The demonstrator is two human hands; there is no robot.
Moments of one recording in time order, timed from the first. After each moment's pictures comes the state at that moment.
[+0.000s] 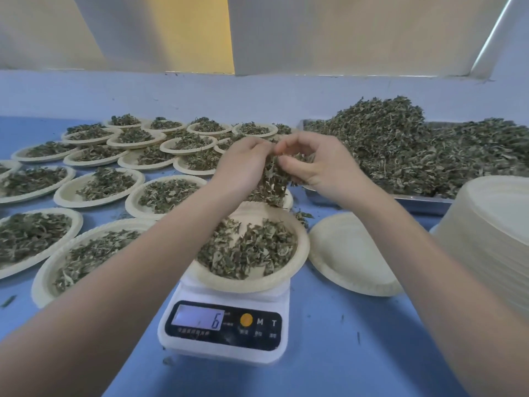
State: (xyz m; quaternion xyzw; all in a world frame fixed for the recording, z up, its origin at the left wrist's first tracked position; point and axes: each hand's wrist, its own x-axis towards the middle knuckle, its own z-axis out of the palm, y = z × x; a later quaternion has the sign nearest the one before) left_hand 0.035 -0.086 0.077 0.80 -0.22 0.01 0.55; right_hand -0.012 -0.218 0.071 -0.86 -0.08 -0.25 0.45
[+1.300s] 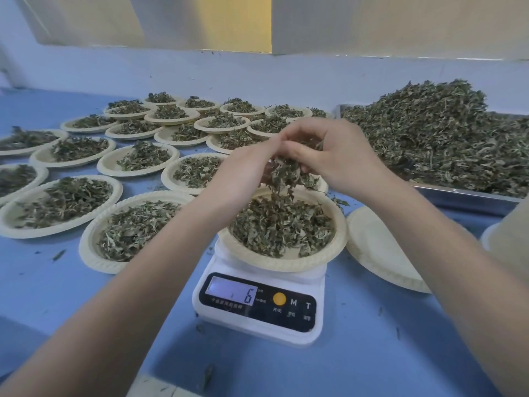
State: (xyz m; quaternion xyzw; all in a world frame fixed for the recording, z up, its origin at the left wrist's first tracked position) left_hand 0.021 -0.031 0.050 0.78 -0.19 -0.04 0.59; right_hand -0.007 -0.177 0.066 -0.89 -0.15 -0.24 0.36
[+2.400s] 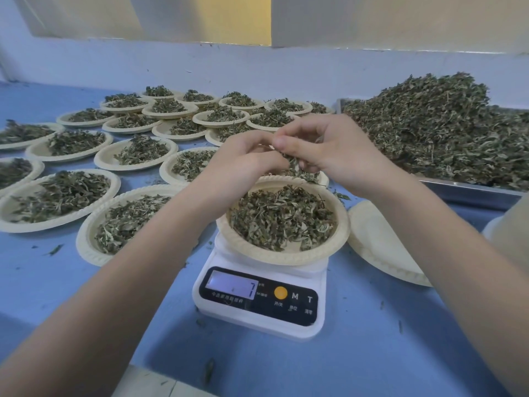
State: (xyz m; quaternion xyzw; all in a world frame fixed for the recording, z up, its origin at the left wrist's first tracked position) left_hand 0.023 -0.021 0.050 0.76 -0.27 -0.05 0.58; right_hand -0.003 -0.177 0.061 -0.83 -0.13 -0.15 0.52
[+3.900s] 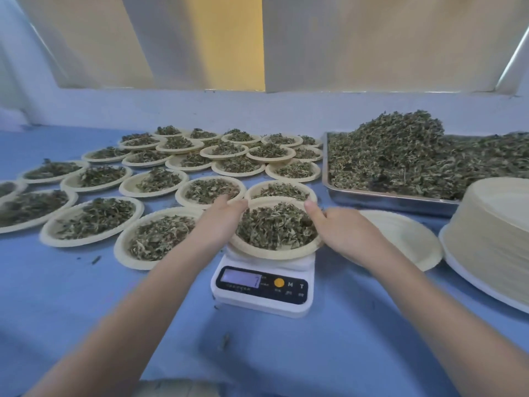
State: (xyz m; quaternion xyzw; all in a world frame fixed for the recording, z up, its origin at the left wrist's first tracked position) left_hand -0.007 0.012 0.023 0.85 -0.09 -0.05 0.52; right_hand -0.066 -0.180 0.018 -0.97 0.14 -0.06 0.18
